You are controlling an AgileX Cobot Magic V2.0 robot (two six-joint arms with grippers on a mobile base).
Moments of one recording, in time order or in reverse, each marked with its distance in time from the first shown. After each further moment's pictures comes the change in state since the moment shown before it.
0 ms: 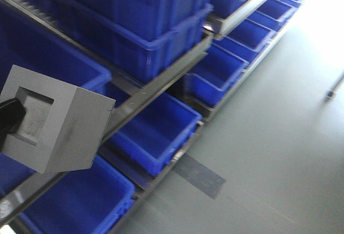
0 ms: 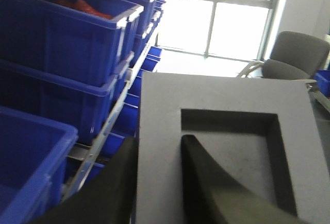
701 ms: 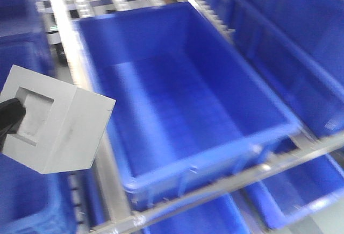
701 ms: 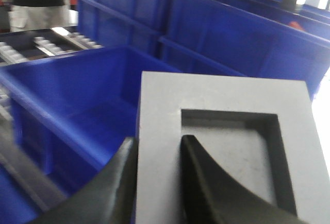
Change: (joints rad) left arm 0.000 0.000 0.000 0.000 0.000 0.000; right arm 0.000 0.000 0.000 -0.001 0.000 0.000
